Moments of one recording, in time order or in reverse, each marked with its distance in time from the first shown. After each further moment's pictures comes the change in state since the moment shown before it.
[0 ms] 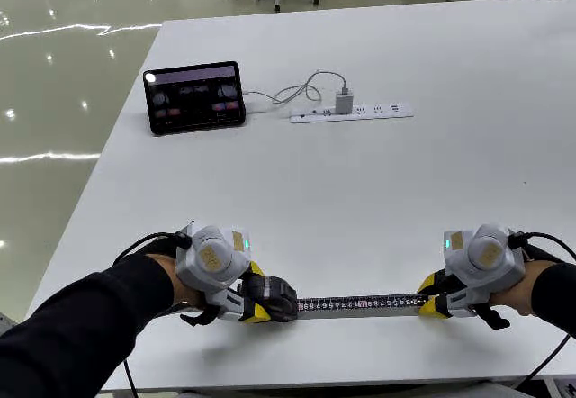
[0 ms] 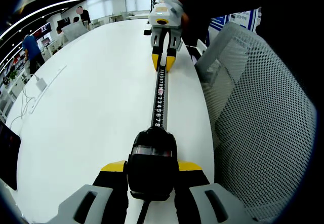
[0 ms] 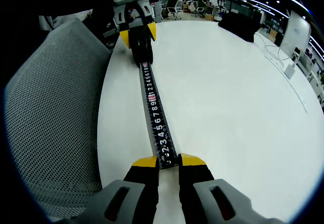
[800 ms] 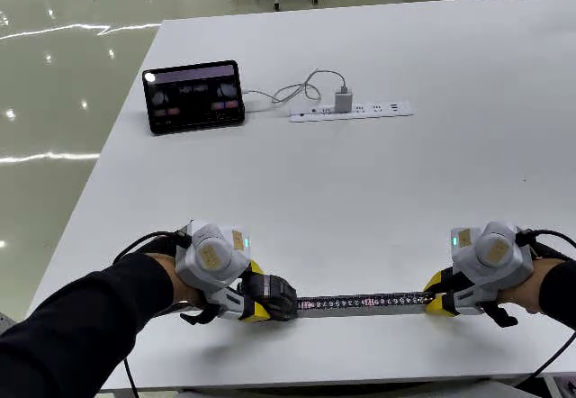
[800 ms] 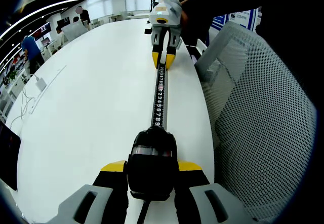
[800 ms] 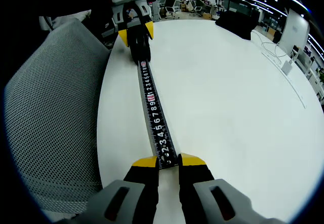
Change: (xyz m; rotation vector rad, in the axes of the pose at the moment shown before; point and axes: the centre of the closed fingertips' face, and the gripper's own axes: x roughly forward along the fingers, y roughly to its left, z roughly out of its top) left arm 0.000 0.000 0.000 0.002 0.004 -0.001; right arm -0.006 -0.003 -0.010 0.015 0.005 -0.008
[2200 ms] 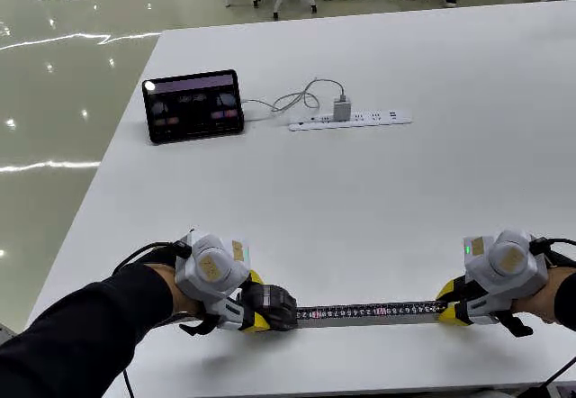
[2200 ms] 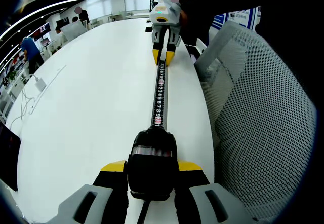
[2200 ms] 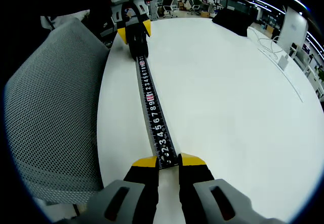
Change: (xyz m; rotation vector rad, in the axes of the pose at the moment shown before) left arm 0.000 0.000 0.000 0.004 0.004 -0.003; right arm -0.009 -0.004 -0.015 0.014 0.011 -0.007
